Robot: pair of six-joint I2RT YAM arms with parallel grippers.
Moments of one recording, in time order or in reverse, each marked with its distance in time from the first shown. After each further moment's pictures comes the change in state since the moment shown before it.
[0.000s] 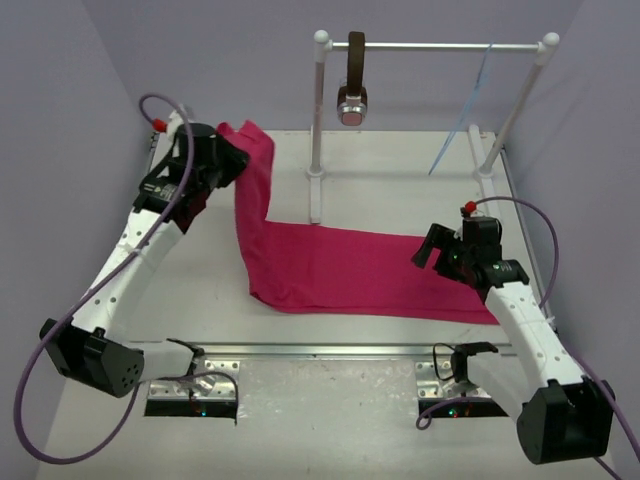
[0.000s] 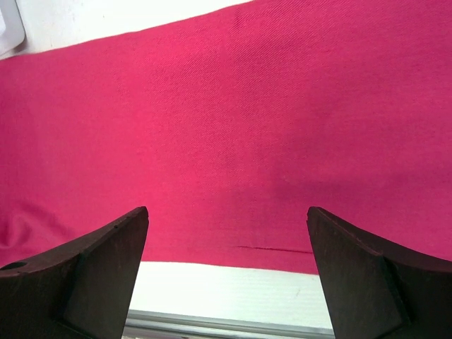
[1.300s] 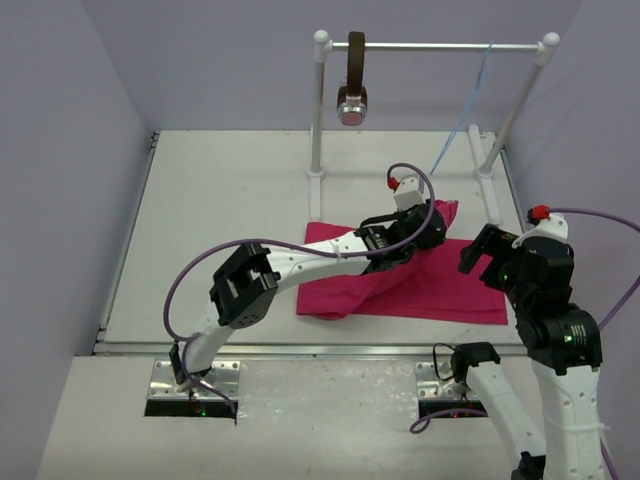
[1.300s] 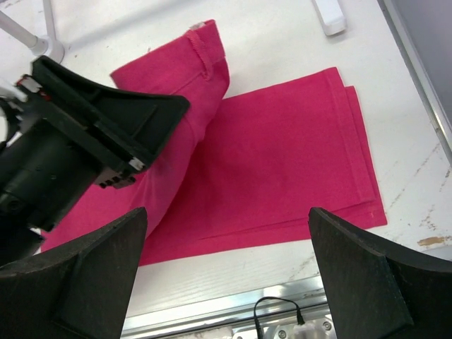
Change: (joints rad) left arm -0.894 0.883 0.494 0.383 -0.270 -0.123; right arm 0.001 -0.391 0.415 -0.492 0.298 -0.075
